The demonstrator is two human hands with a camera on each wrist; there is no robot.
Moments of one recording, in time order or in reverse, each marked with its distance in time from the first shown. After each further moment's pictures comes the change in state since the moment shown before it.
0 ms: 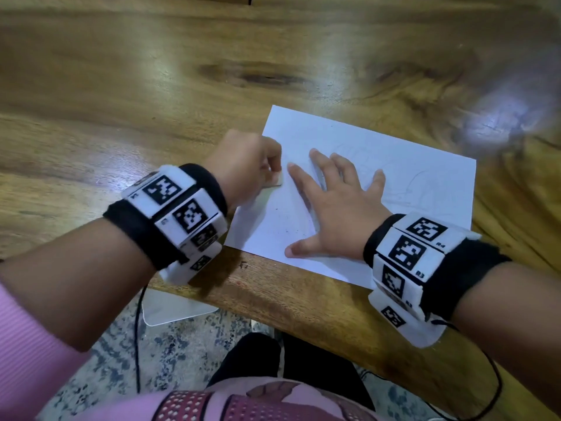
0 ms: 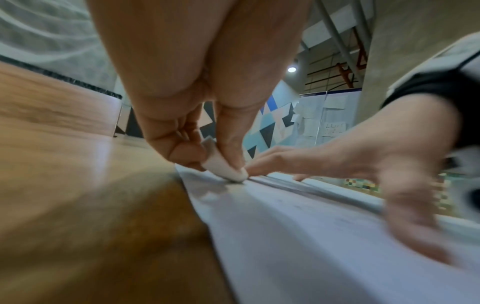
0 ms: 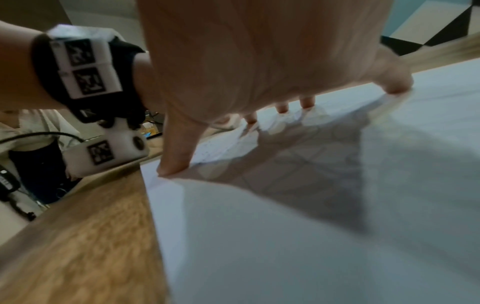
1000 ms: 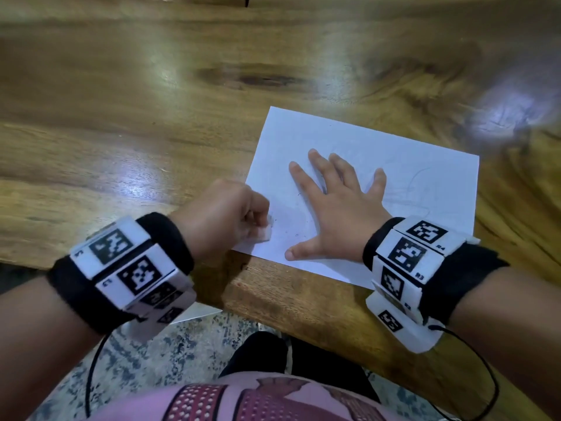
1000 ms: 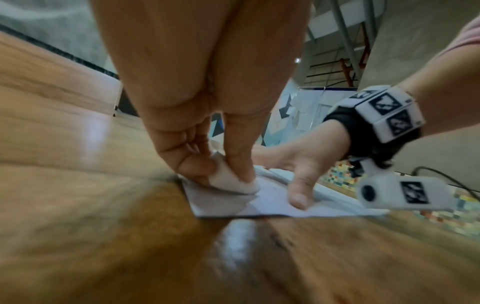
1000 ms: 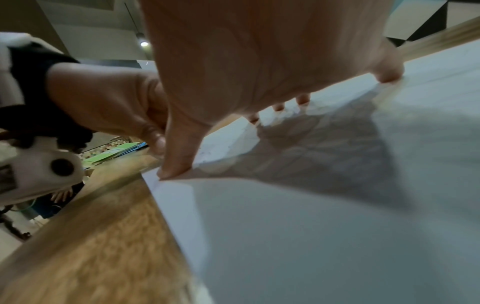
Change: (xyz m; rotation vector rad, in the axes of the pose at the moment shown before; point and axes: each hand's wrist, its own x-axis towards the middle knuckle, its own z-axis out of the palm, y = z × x) left_hand -0.042 -0.012 0.006 0.022 -0.244 0.046; right_hand 0.000 0.002 0.004 0.040 0.007 -0.011
